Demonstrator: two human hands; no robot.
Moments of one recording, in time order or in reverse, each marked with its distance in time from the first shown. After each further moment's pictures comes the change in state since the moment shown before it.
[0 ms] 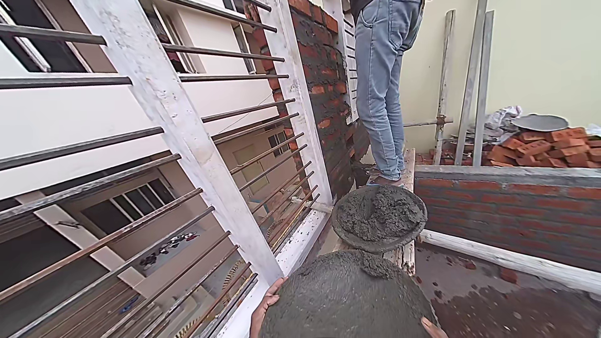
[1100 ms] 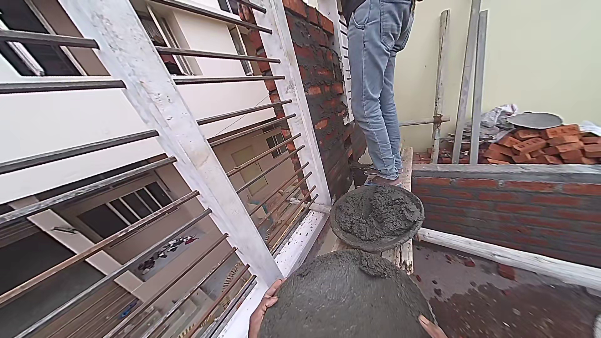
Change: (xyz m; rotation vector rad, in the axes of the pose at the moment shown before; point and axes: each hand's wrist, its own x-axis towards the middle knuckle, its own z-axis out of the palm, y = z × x) left_hand -0.002 0.003 0.003 -0.001 0.014 -0.002; right_hand -0.001 -0.001 0.003 0.027 0.007 0.009
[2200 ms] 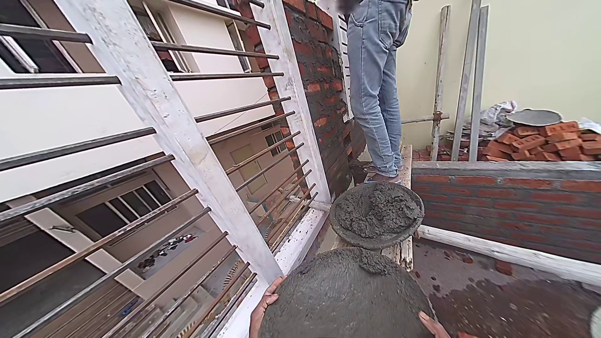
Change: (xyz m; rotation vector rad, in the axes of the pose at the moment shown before) left_hand 0.000 0.002 -0.001 0.005 -0.023 -0.001; right_hand 0.001 -0.001 0.000 -0.040 0.029 0.010
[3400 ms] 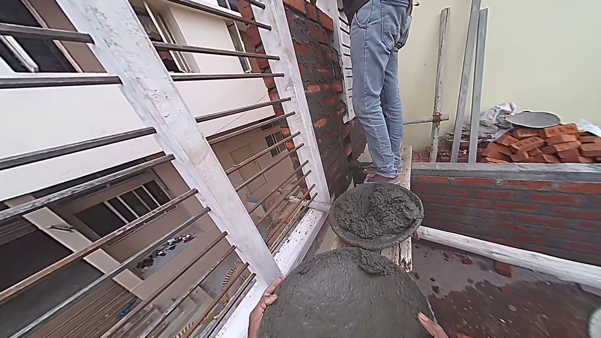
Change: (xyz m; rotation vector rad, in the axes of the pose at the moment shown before) left_hand 0.003 -0.004 -0.004 -0.039 -0.004 -0.007; right_hand -0.001 0.002 -0.001 0.014 -0.024 -0.018
